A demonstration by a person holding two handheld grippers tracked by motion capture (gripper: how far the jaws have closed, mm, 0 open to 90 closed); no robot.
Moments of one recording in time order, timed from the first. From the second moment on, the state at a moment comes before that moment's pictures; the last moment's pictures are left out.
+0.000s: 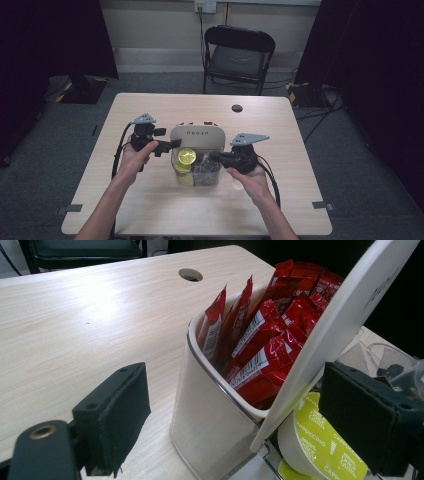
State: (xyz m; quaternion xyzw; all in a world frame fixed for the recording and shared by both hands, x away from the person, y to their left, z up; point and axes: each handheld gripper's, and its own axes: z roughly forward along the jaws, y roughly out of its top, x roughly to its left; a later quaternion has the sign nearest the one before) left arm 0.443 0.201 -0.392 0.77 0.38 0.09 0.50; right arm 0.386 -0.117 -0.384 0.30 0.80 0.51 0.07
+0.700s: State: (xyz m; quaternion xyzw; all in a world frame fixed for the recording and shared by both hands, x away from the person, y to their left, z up) left arm 0.443 0.201 -0.393 0.77 0.39 0.09 0.49; right arm 0.378 -0.139 -0.372 0.30 0.79 0.52 0.08
